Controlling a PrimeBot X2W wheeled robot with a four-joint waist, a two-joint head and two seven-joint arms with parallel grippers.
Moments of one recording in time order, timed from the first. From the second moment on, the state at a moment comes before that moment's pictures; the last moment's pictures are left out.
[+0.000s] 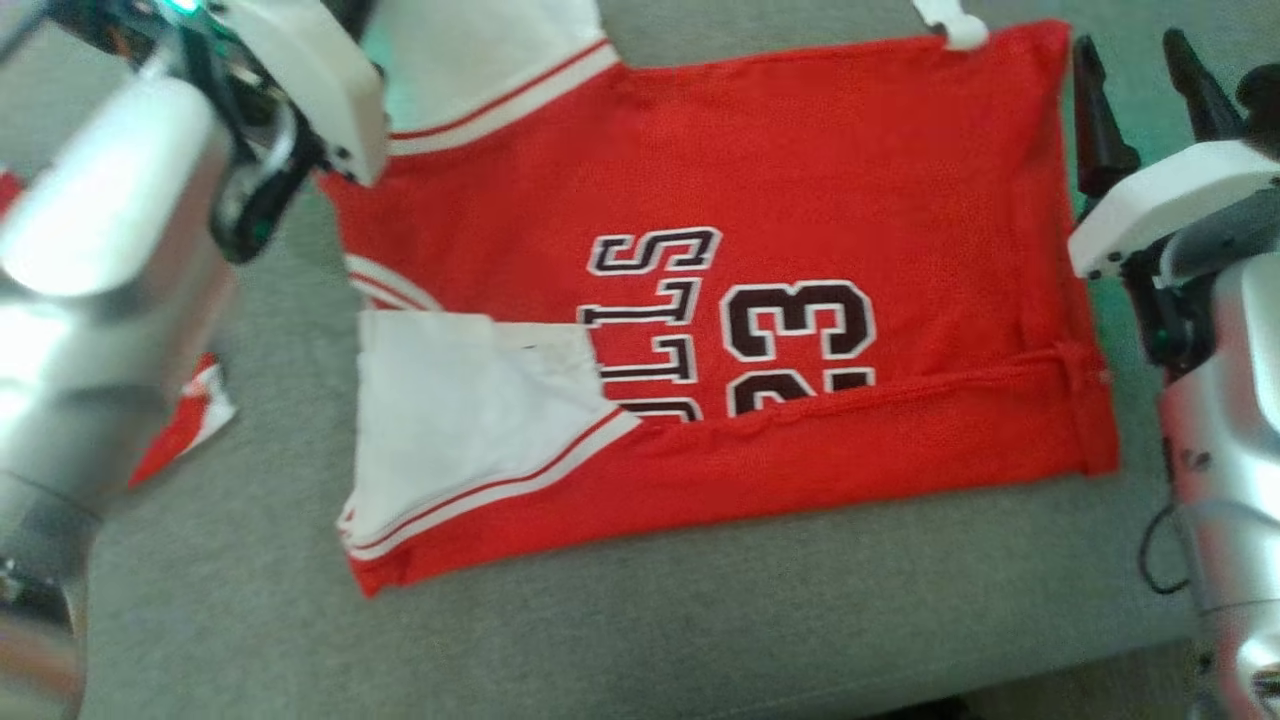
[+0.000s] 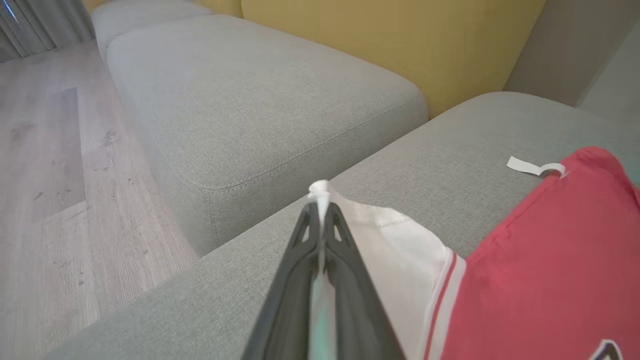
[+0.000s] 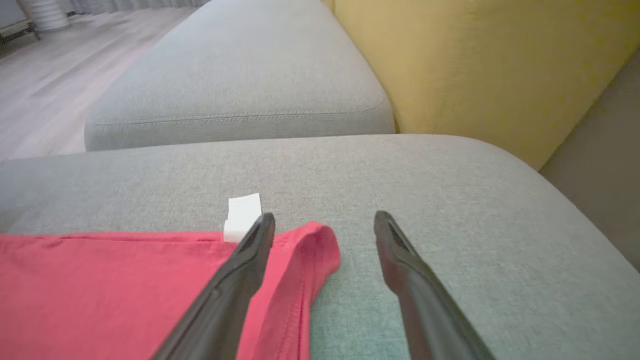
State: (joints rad) left arm -1.18 0.41 -0.91 0.63 -0.76 -0.12 0.13; right arm -0.69 -0.19 -0.01 0.55 0.16 0.13 0.06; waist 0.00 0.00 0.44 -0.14
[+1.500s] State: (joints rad) left arm -1.11 0.48 -0.93 0.39 -0.75 -0.01 0.13; right arm -1.03 -0.28 0.05 1.11 0.23 0.13 -0.04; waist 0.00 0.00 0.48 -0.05
